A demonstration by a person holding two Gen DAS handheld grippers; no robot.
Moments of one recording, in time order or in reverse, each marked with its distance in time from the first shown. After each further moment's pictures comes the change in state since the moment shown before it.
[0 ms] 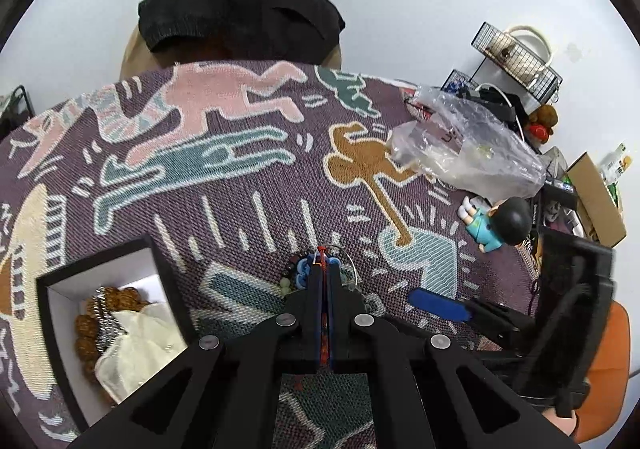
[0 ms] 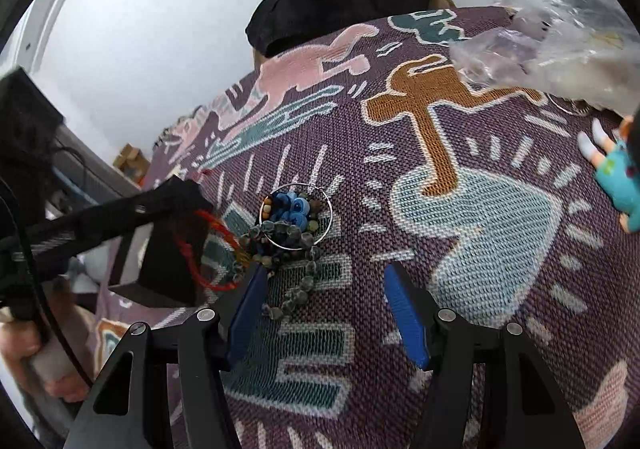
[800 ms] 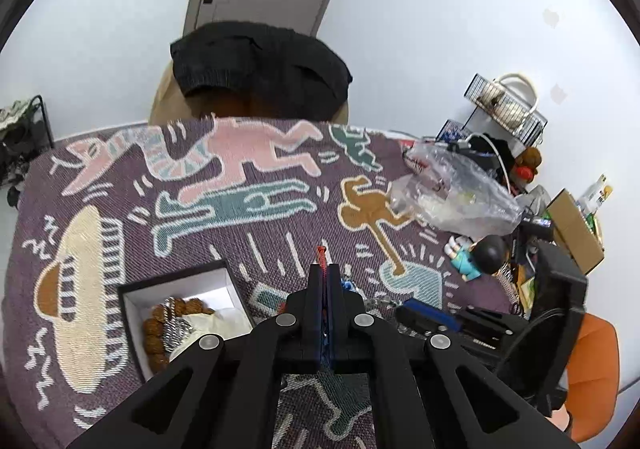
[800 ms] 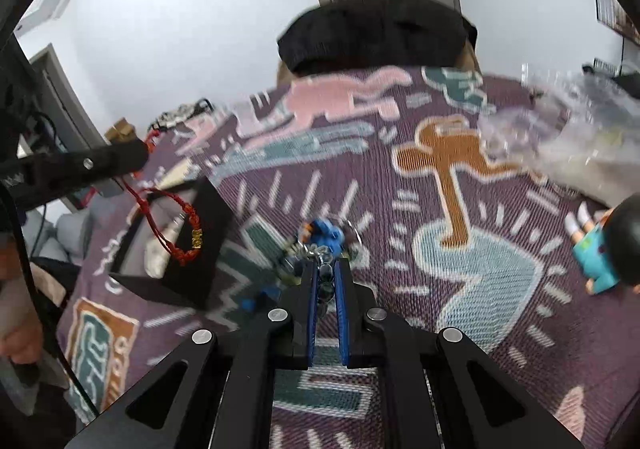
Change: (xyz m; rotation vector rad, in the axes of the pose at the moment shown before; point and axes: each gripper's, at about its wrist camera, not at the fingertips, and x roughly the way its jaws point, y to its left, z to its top) left arm -0.078 0.022 0.000 -0.026 -0.156 -0.007; right arm -0.037 0.048 0.007 -0.186 -0.095 -0.084
